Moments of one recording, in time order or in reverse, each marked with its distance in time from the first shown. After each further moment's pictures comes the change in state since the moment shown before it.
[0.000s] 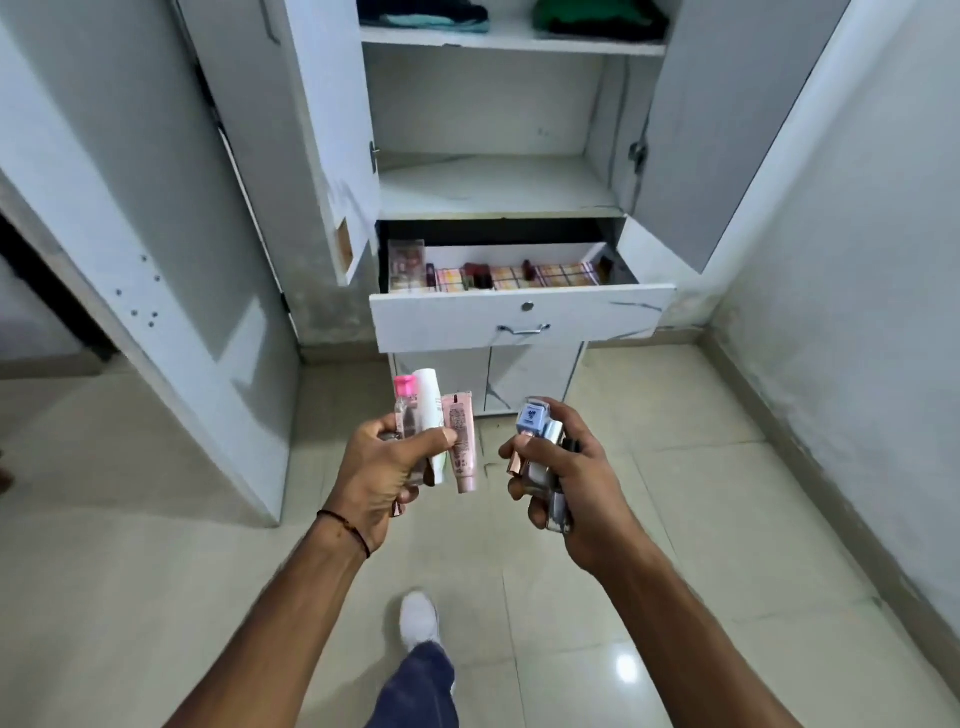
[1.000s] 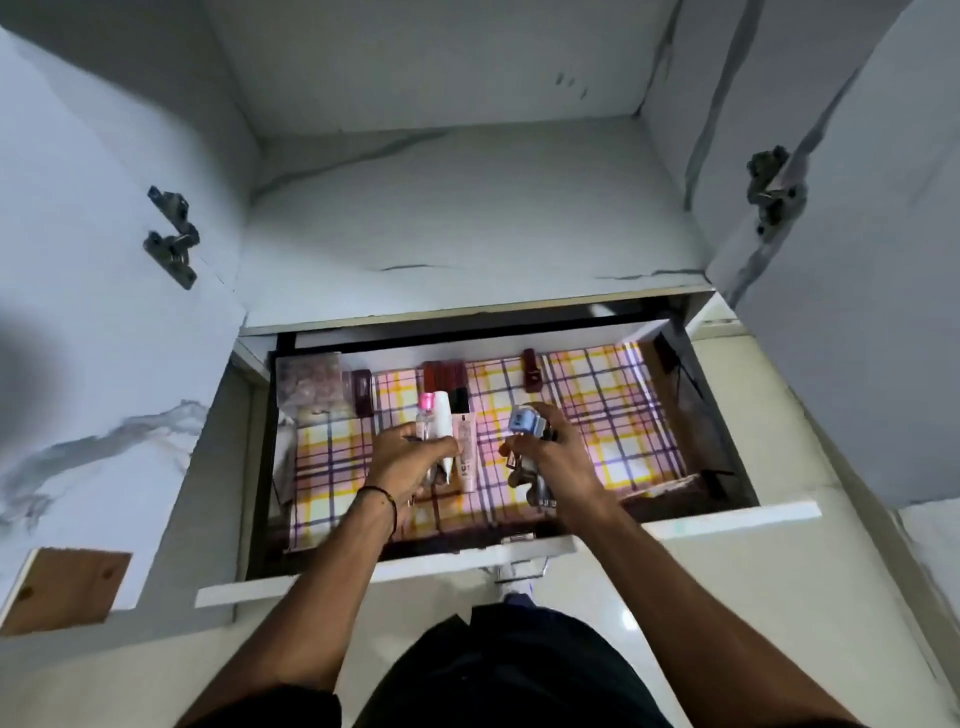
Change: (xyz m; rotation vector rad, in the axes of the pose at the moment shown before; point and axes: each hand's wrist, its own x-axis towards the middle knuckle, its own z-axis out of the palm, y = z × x) left_hand 0.566 0.037 0.150 0.315 0.132 -0.355; right_hand 0.582 -0.078 -0.106 -0.144 0.105 0.301
